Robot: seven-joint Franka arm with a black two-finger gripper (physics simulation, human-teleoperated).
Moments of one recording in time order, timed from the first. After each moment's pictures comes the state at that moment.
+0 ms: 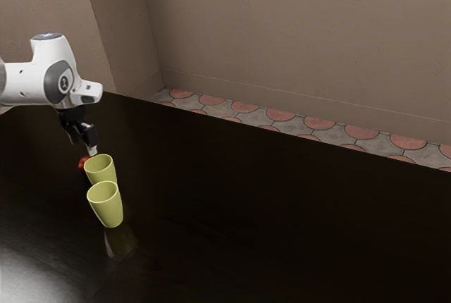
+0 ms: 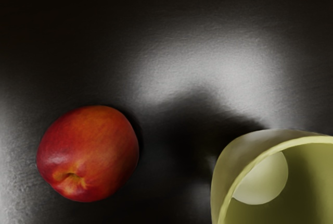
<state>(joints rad) 0.17 0.31 0.26 -1.85 -0.05 2.16 0.64</state>
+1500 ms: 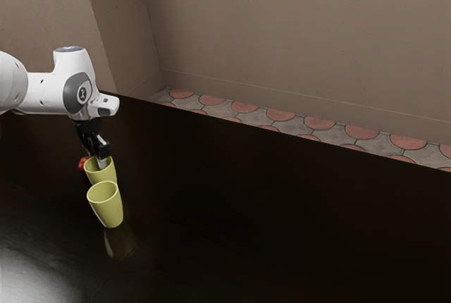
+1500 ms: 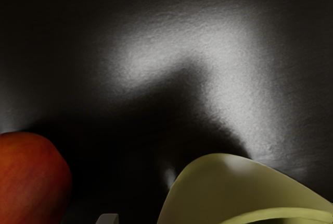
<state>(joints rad) 0.14 0.40 0.24 -1.82 -0.06 2.14 0.65</state>
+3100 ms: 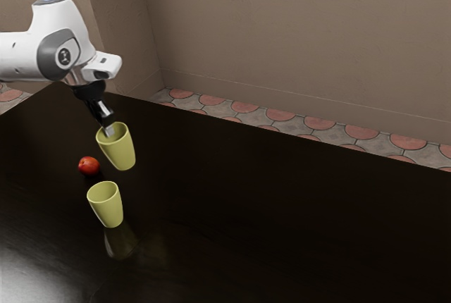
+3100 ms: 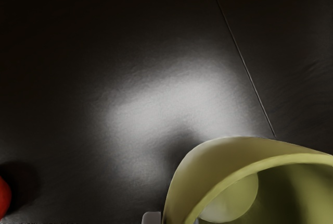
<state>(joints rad) -0.03 -0.02 0.25 -2.01 -0.04 2.07 0.62</state>
